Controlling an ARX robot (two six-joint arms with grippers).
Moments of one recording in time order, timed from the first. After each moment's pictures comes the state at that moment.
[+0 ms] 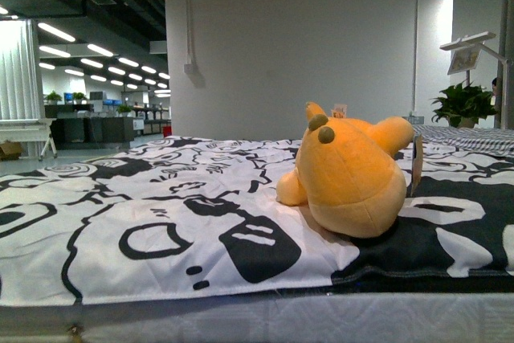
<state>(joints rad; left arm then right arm) 0.00 0.00 0.01 -0.01 0.00 -0.01 0.00 0.00 0.01 0.00 0.00 0.00</state>
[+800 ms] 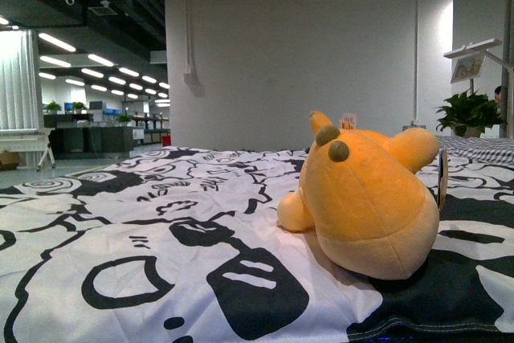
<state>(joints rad) 0.00 0.00 0.01 -0.01 0.00 -0.01 -0.20 0.47 0.19 0.34 -0.30 0.17</state>
